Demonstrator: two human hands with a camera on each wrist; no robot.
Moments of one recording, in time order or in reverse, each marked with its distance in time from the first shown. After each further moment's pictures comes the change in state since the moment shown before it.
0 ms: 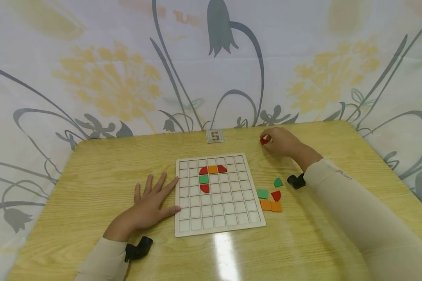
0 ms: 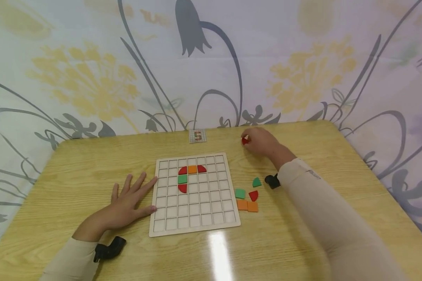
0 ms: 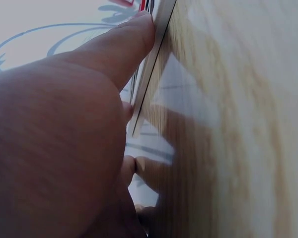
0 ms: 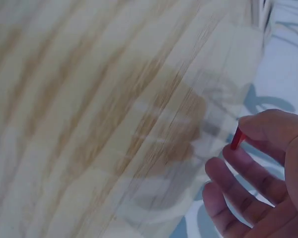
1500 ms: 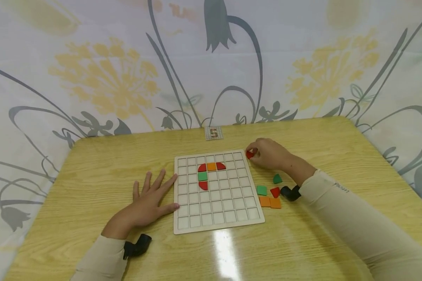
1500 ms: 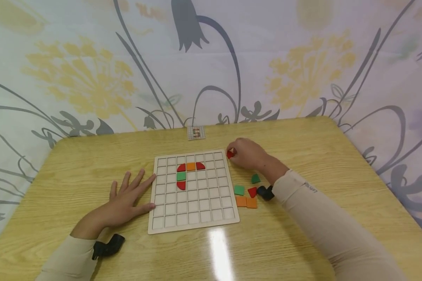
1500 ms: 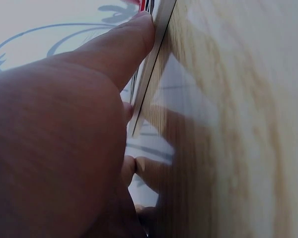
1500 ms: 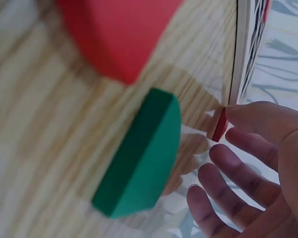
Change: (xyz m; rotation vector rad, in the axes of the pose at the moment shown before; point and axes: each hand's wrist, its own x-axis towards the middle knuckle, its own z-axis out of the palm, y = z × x) left_hand 0.001 0.001 -0.003 0.008 -0.017 0.002; right_hand -0.023 -0.039 0.027 0.035 -0.022 -0.124
